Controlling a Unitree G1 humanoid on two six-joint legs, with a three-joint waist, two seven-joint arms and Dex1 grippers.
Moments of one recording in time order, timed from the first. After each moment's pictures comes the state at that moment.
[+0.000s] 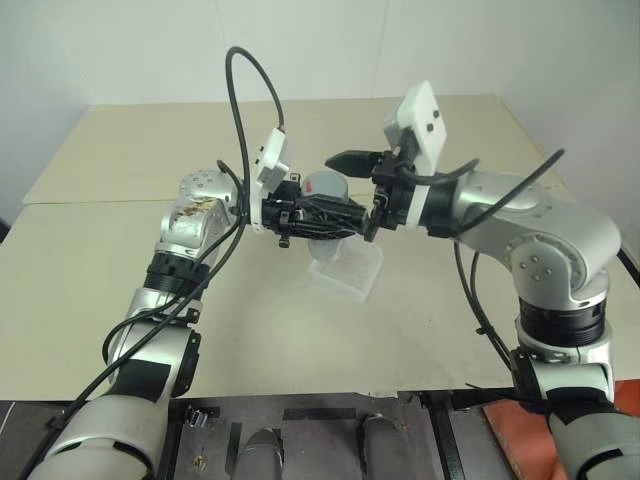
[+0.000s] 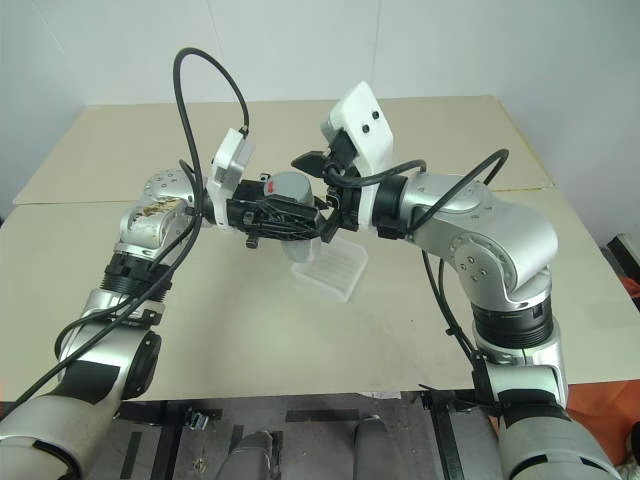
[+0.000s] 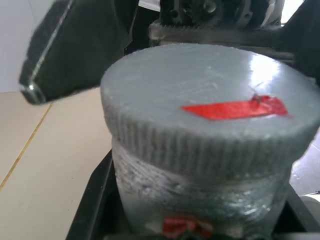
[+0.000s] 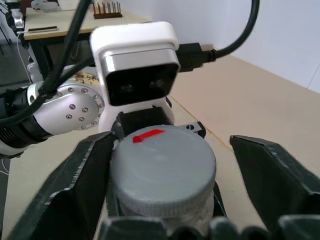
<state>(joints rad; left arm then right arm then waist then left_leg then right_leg) -1.02 0.41 -0.11 0.48 -0.43 0.26 -1.52 -0.92 -0.51 0.07 -0.38 0.75 1.01 0.53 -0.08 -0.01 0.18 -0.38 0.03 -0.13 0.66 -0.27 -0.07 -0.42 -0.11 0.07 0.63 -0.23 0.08</state>
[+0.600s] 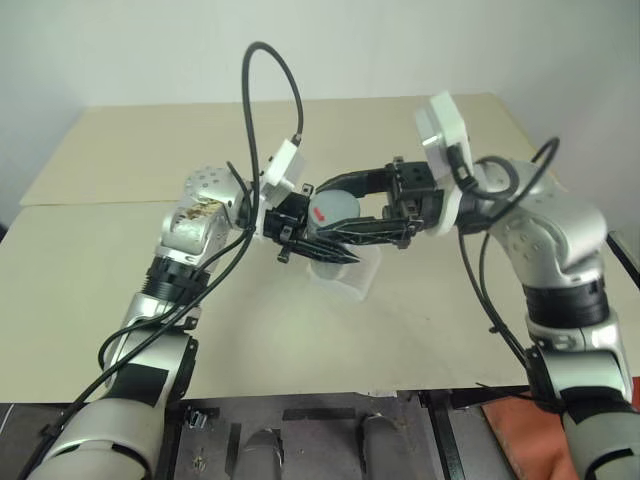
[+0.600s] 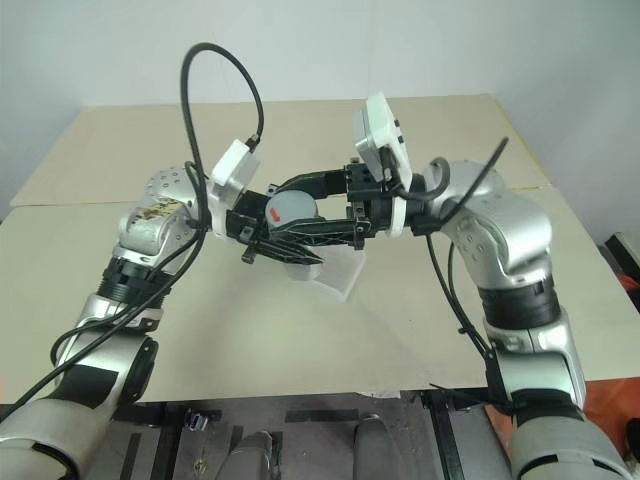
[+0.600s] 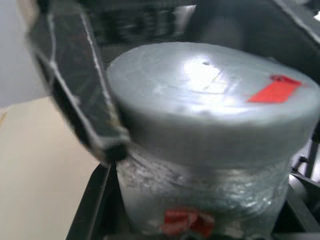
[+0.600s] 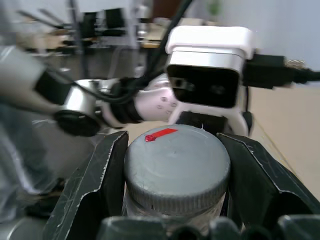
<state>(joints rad) -0.98 0.47 -0.16 0.27 -0.50 0.32 -1.61 -1.06 -0.52 0.18 0.08 0.65 0.54 1.37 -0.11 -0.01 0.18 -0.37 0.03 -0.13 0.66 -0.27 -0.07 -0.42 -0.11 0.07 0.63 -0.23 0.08</state>
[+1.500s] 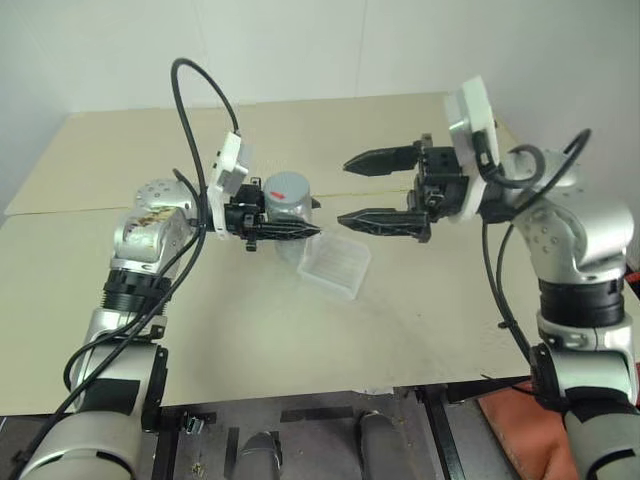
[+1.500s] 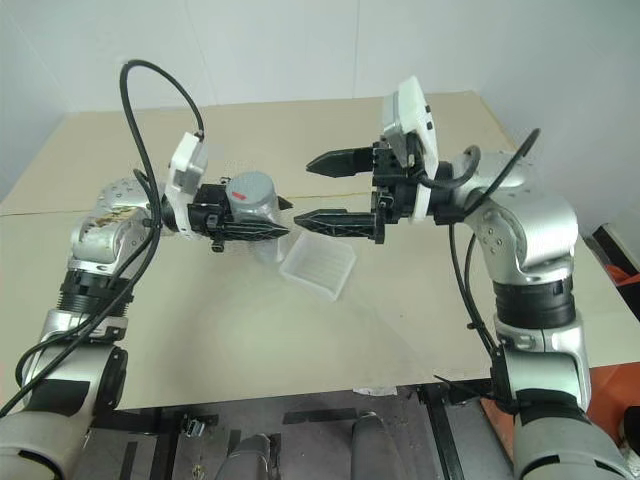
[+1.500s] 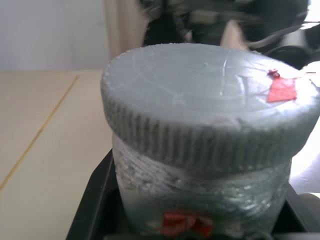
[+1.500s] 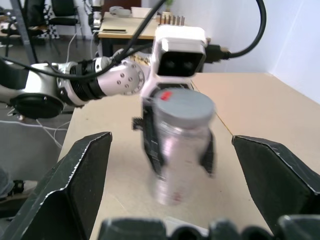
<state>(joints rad) -0.90 0.53 -0.05 0.35 -0.46 0.34 -1.40 -0.90 -0.57 0.01 -0.21 0.60 0.75 1.06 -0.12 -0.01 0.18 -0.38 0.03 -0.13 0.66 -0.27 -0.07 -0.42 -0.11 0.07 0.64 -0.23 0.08</state>
